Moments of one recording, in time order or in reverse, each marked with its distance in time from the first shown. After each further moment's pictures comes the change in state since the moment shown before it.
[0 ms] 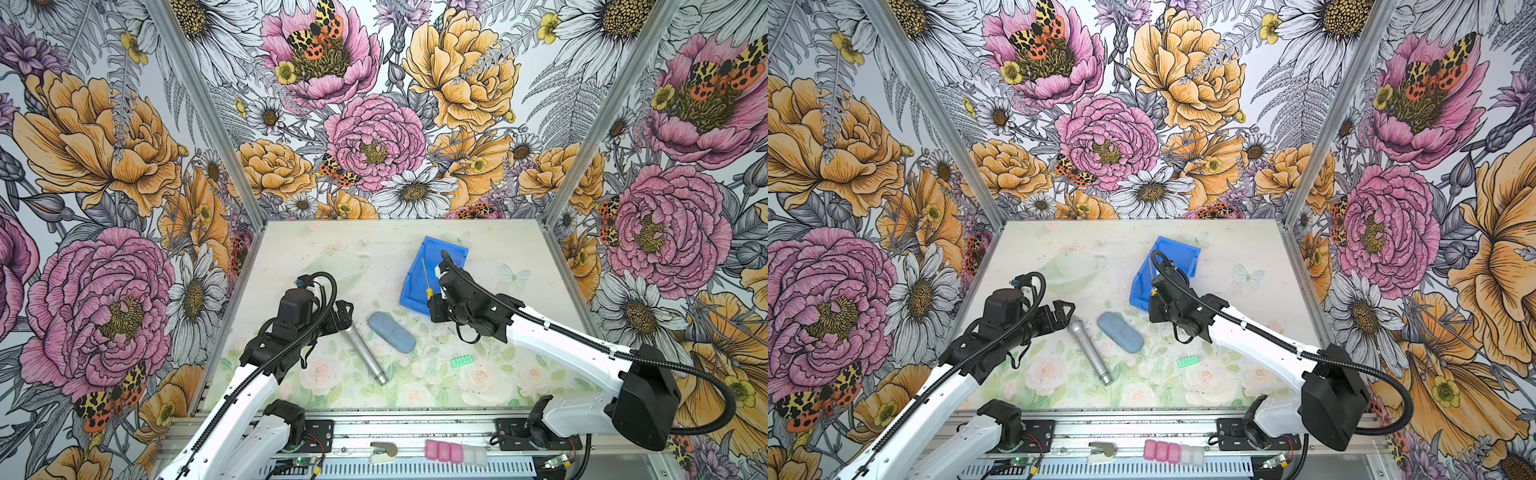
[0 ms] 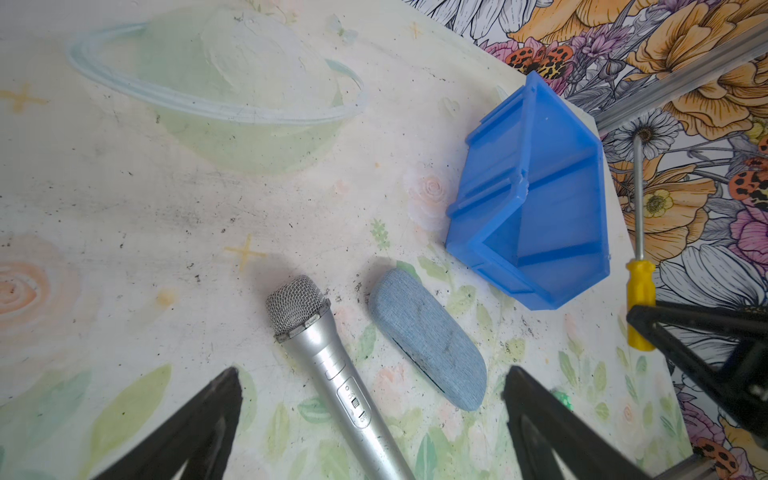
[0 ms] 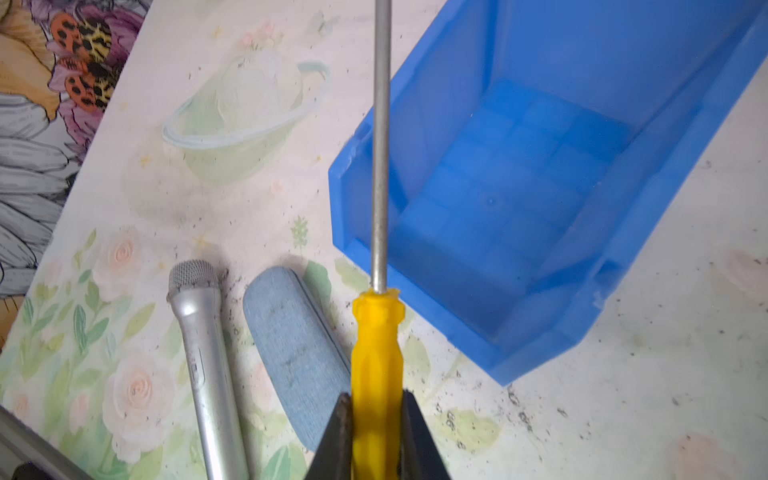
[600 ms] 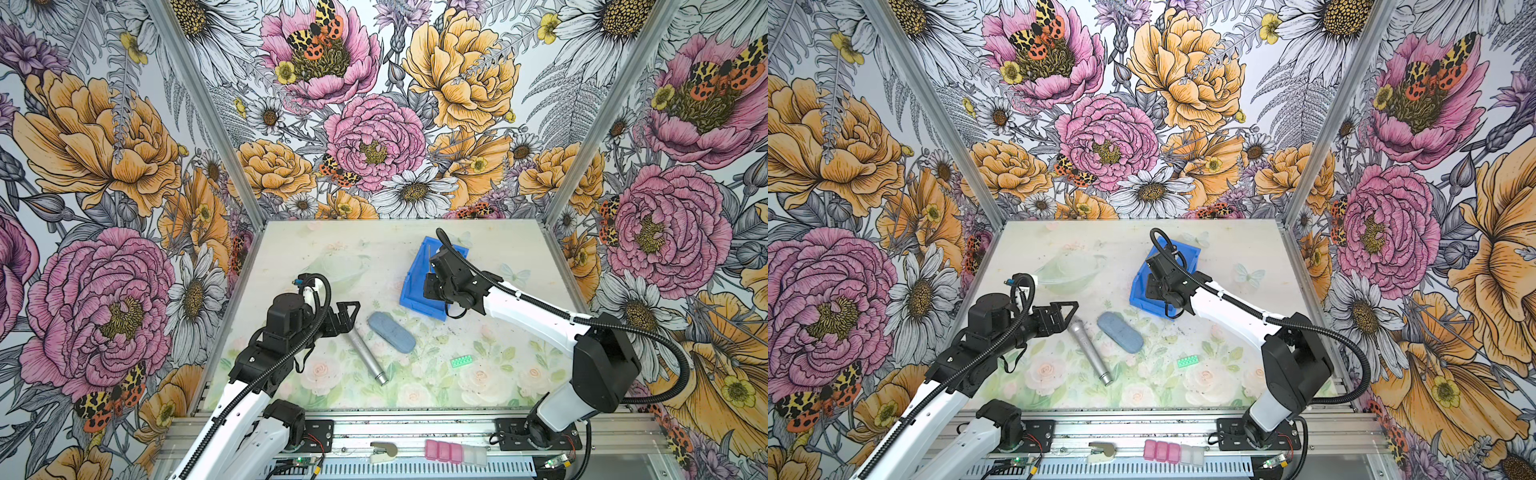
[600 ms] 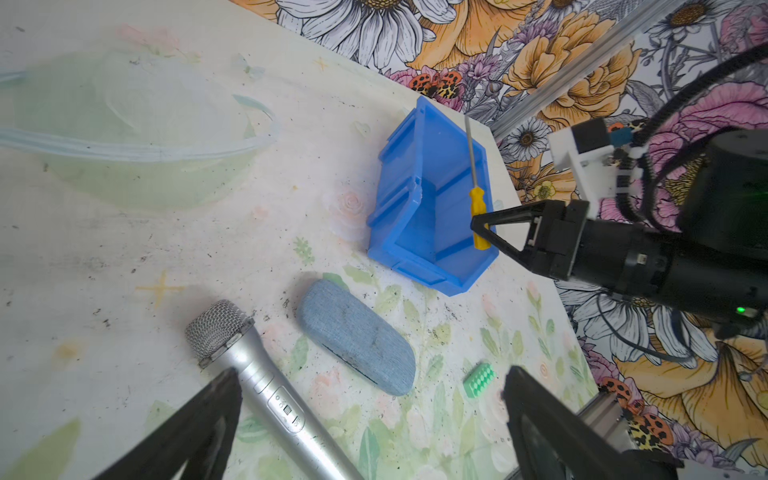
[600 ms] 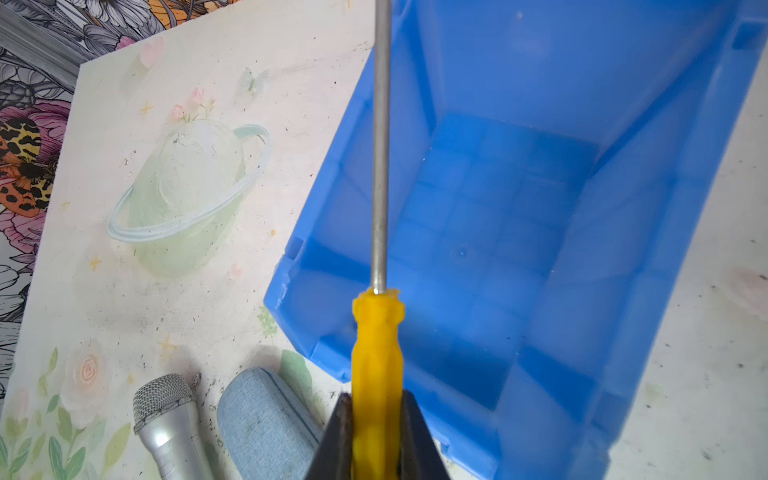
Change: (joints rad) left arm -0.028 -0.110 -0.001 0.070 0.179 0.012; right arm -0.092 0.225 0.161 -0.004 0.011 0.101
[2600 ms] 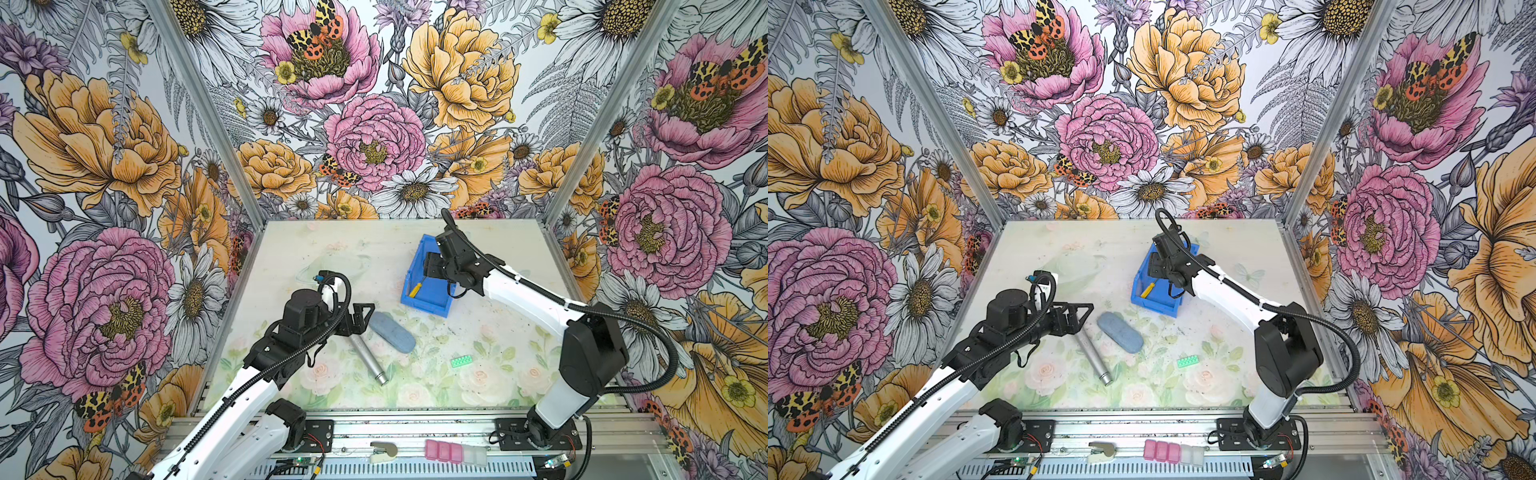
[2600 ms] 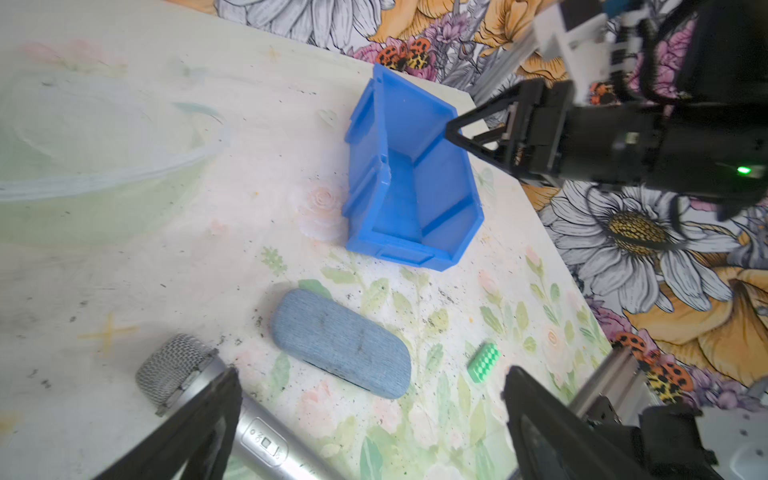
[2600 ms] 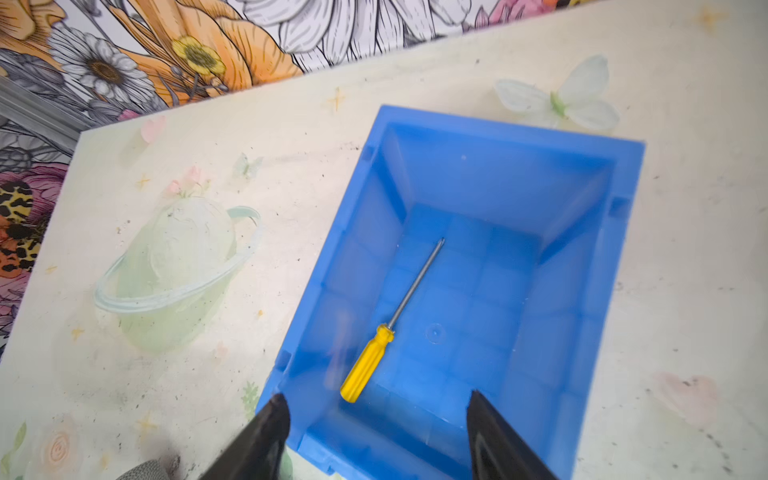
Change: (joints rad) left arm -0.100 0.090 -0.004 0.098 -0.113 0.086; right arm -0.090 0.020 0.129 0.018 0.053 -0.136
